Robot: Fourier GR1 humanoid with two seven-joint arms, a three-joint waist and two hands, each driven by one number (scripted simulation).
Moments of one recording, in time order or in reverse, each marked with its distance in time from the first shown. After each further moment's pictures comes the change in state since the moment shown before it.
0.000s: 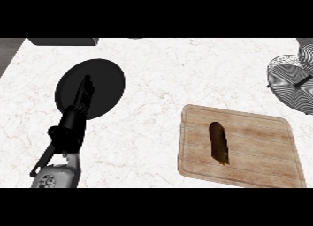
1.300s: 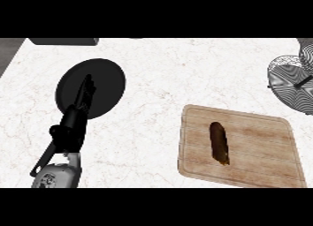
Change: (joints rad) left arm -0.007 0.005 -0.007 0.006 0.004 0.003 0.003; right arm -0.145 -0.182 -0.161 0.789 -0.140 -0.504 -0.197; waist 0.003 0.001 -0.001
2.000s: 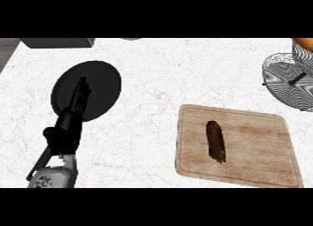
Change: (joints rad) left arm 0.022 0.010 0.024 0.002 0.011 -0.002 -0.016; right arm 0.167 -0.258 -0.358 0.095 -0.249 -0.004 0.013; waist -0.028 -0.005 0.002
